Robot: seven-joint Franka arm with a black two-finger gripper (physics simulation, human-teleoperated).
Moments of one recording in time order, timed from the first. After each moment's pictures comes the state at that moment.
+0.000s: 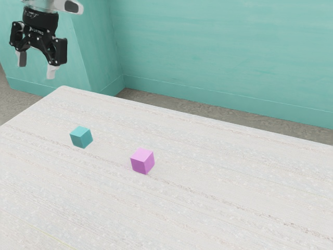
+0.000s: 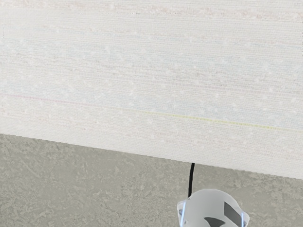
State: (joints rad) arm -0.11 0.02 0.07 -1.24 0.25 0.92 -0.01
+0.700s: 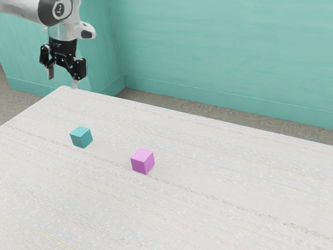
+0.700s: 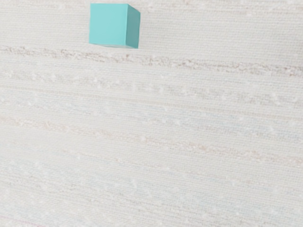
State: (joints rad) arm 0.06 0.19 0.10 -1.42 0.25 1.47 0.06
